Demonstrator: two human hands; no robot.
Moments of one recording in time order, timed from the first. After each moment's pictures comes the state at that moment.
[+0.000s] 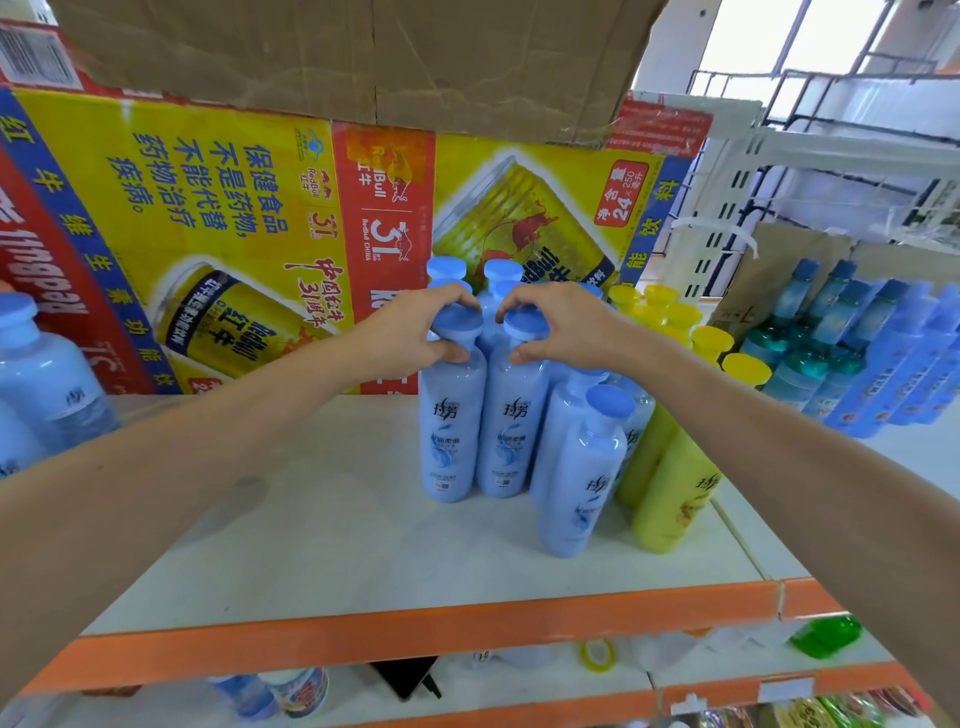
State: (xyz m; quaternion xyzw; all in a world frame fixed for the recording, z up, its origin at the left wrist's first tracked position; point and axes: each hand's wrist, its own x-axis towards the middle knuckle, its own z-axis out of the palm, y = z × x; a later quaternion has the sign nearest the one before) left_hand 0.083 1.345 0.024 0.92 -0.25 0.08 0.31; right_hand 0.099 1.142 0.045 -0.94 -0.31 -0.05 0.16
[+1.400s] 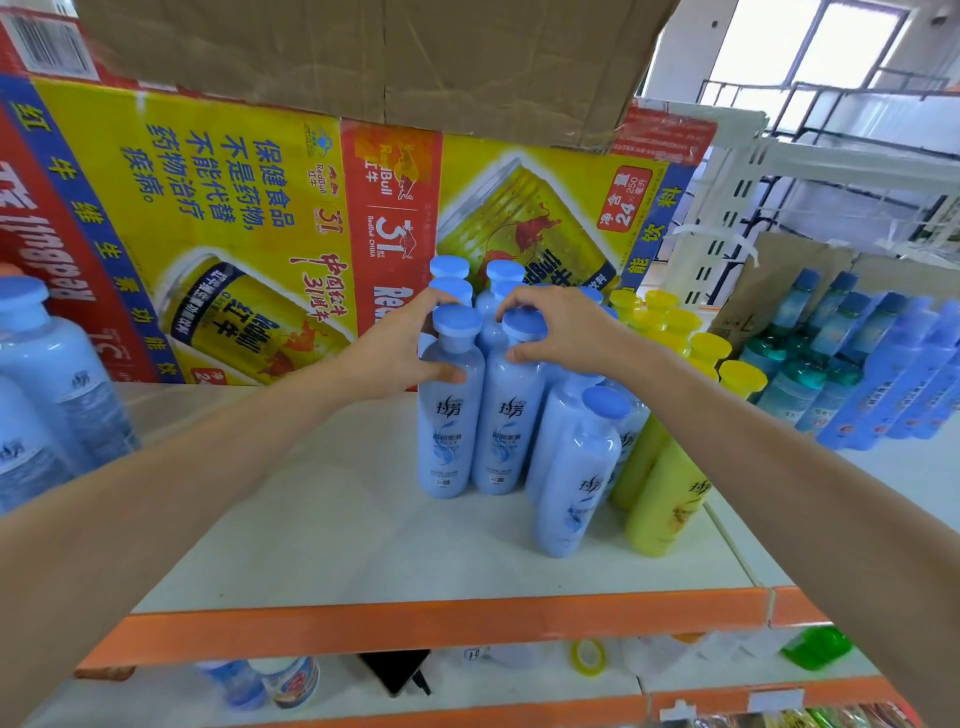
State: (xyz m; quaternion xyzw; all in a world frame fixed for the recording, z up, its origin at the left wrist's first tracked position) left_hand 0.069 1.347 0.006 0.90 -0.21 0.08 0.37; right_hand 0.092 1.143 0.045 -0.94 -0.29 -0.04 0.20
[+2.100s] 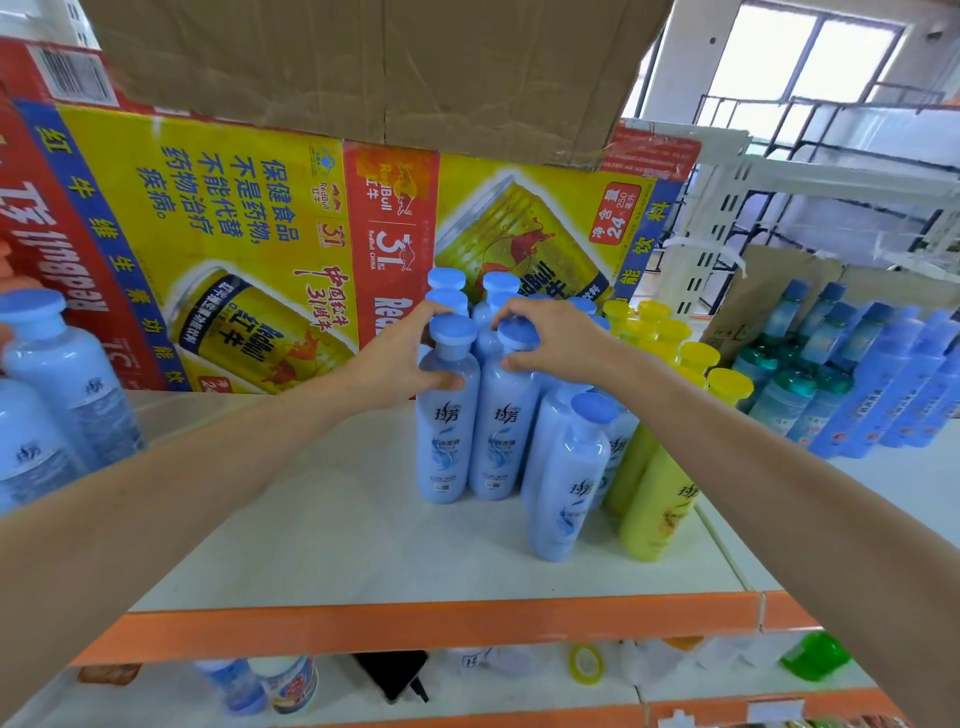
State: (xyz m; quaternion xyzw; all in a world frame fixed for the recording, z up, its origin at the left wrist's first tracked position) left_hand 0.064 1.341 0.005 0.90 -0.18 0.10 0.38; right_hand 0.084 1.144 0.047 -0.94 -0.28 -0.02 0.18
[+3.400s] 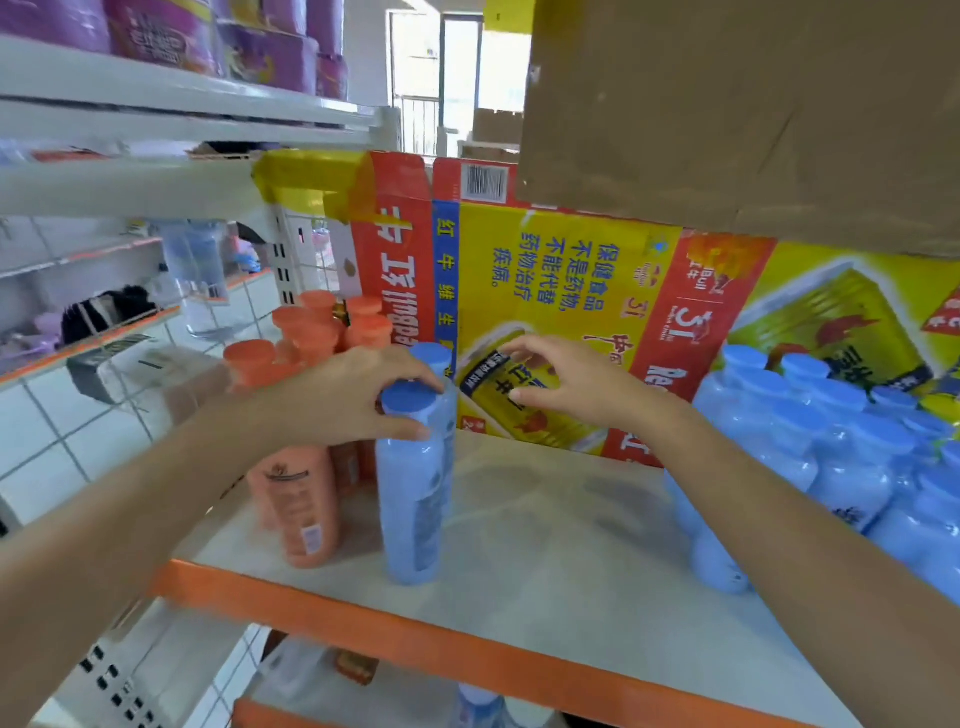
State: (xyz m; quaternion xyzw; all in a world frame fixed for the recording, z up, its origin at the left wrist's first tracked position) left_hand -0.072 1.635 0.065 0.97 -0.17 0.10 0.15; right_hand 0.053 1.420 0.055 -0.88 -0.43 -0.02 0.21
